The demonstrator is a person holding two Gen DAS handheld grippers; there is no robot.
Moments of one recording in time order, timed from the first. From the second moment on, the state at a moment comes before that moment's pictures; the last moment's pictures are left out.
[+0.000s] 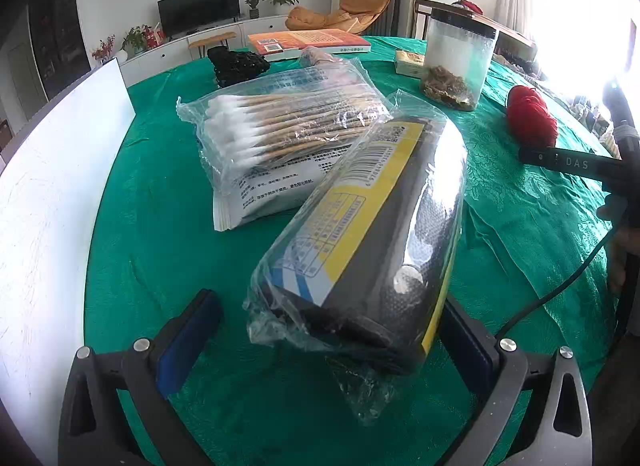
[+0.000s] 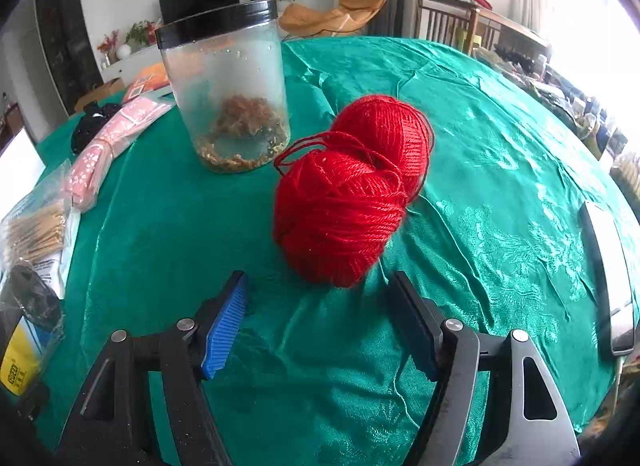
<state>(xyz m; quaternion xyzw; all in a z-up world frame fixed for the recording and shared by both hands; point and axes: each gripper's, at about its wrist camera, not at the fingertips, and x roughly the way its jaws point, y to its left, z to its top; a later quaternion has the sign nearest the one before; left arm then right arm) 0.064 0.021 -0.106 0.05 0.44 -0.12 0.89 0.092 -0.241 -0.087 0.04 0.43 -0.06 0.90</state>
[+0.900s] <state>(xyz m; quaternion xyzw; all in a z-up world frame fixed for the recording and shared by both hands) 0.065 0.021 -0.106 0.05 0.44 -0.12 0.89 0.092 -0.240 -0.088 0.04 0.44 -0.06 0.90</state>
